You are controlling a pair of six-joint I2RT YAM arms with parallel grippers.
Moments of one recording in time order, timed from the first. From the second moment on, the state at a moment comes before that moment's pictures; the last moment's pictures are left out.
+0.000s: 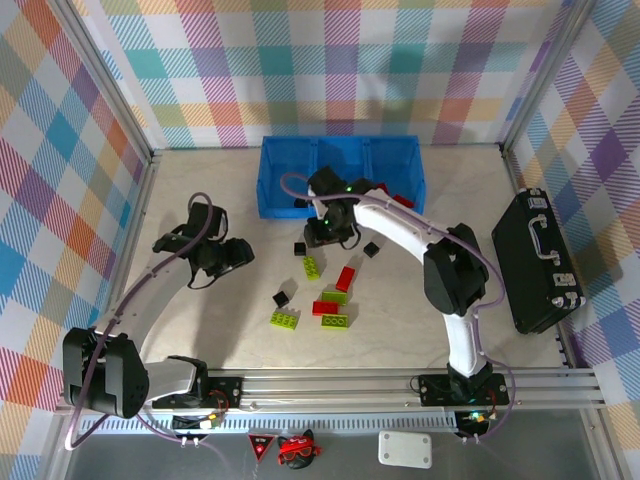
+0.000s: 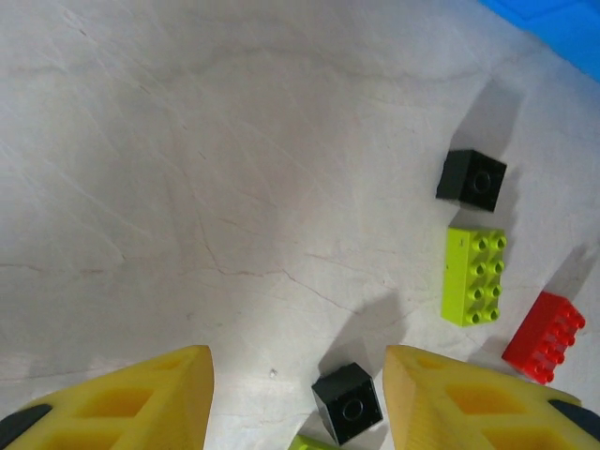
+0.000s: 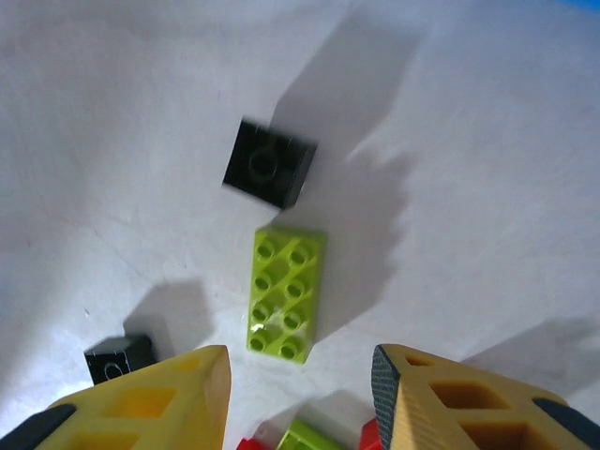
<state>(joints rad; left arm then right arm) -0.18 1.24 0.92 -0.75 0.16 -0.60 0.74 2.03 1.75 -0.94 -0.16 0.37</state>
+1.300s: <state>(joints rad) -0.04 1.29 1.06 -0.70 0.18 -0.32 0.85 2.20 1.76 -0.91 -0.05 0.50</state>
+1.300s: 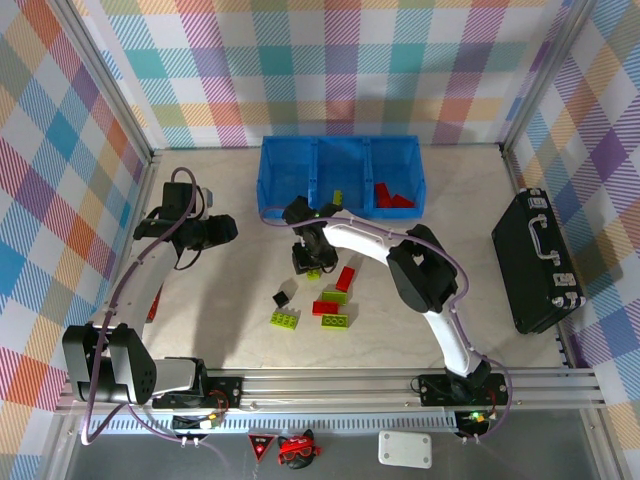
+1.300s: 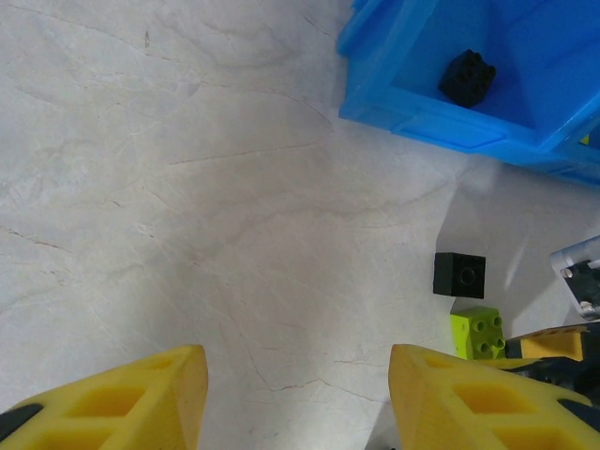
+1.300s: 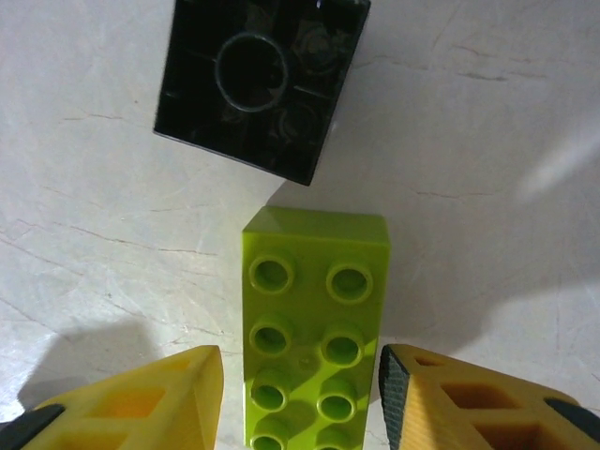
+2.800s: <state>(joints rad) -0.04 1.29 1.05 -0.71 0.21 -0.32 0.56 2.20 2.11 -0.99 0.02 0.40</state>
